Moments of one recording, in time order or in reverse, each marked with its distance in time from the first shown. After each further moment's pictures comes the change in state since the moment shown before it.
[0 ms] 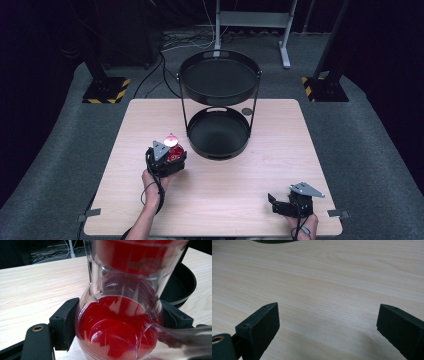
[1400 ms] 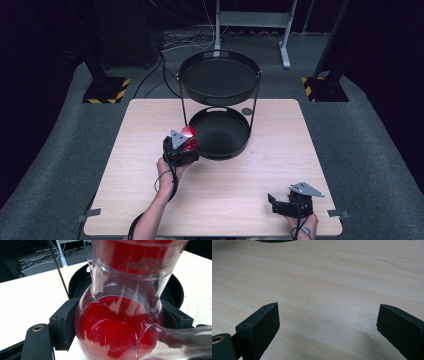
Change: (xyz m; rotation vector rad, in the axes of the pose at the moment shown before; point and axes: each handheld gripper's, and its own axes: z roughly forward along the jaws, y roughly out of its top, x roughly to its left) left arm -0.028 0.031 0.035 0.011 -0.058 0.071; right arm 0.000 0.000 0.001 0.005 0.004 -0.004
